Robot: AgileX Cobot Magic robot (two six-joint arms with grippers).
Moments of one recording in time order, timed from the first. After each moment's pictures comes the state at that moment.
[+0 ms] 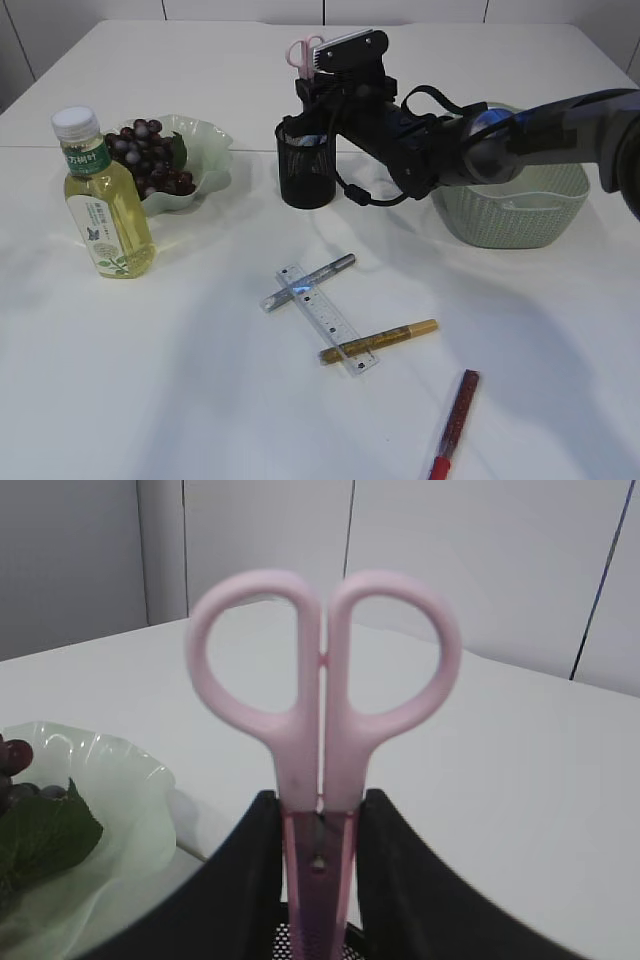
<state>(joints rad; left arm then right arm) -0.19 0.97 -0.95 -0.10 0.55 -0.05 0.37 2.40 -1.74 -0.16 -0.53 -0.01</state>
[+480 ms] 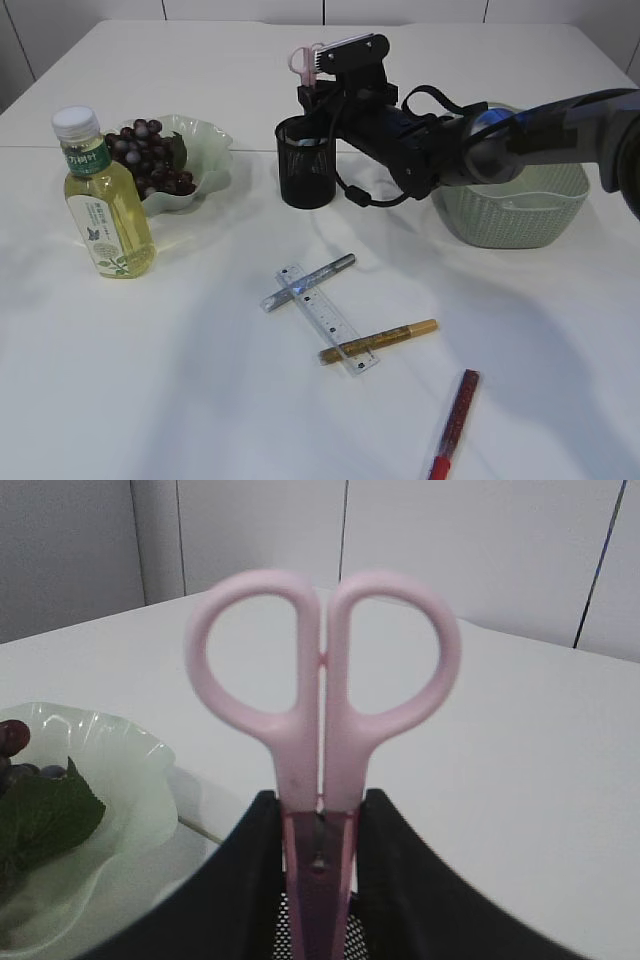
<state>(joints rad) -0.19 0.97 -0.95 -0.10 0.54 -0.05 0.37 2.40 -1.74 -0.16 -0.49 0.02</state>
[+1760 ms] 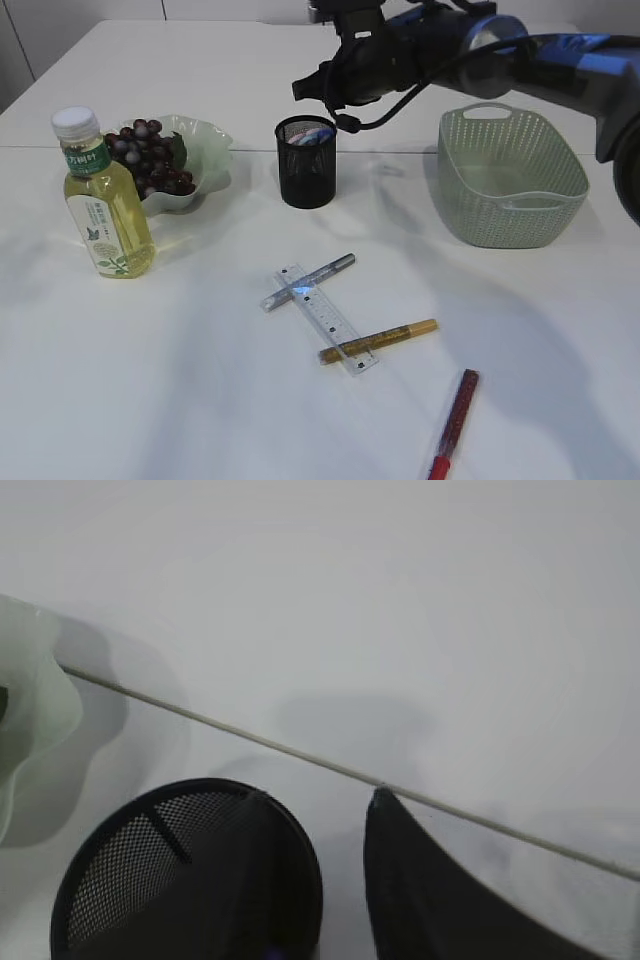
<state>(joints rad) -0.19 0.97 -0.95 -0.10 0.49 -0.05 0.38 2.40 -2.14 -0.21 0.39 0.19</state>
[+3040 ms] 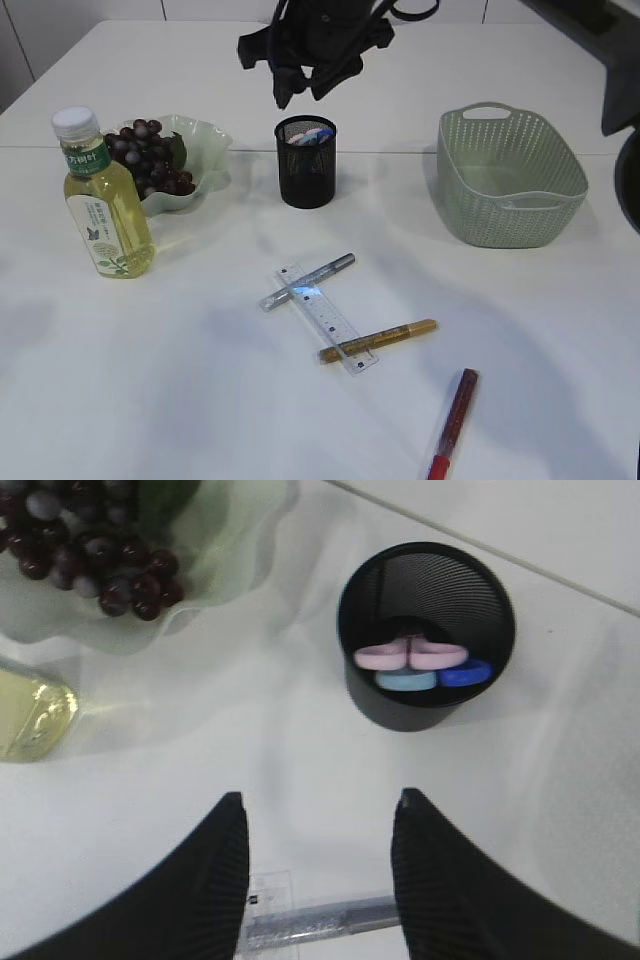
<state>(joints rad) -0.19 1.04 -0.95 -0.14 0.85 -0.05 0.51 2.33 -2.50 0.01 1.25 0.06</state>
